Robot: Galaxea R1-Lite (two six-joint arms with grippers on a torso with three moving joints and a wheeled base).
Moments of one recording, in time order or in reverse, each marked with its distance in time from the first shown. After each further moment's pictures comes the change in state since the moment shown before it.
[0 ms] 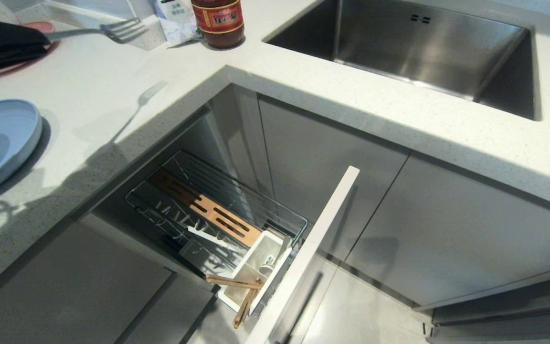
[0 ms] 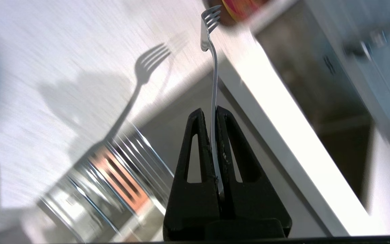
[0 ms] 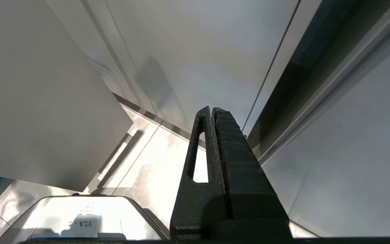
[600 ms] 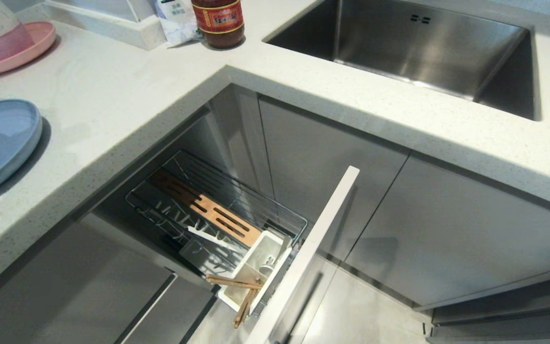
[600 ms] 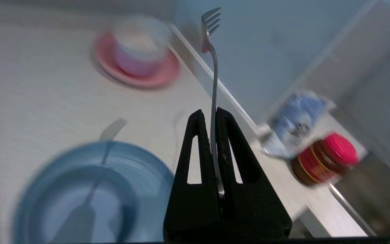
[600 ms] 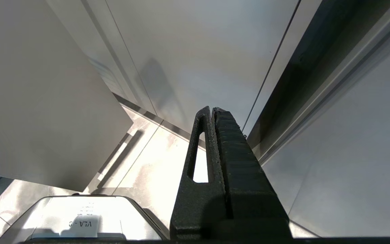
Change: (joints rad) left arm 0.644 -0.167 -0.019 -0.139 -0.153 0.185; right arm 0.000 0.000 0.000 0.000 0.000 0.000
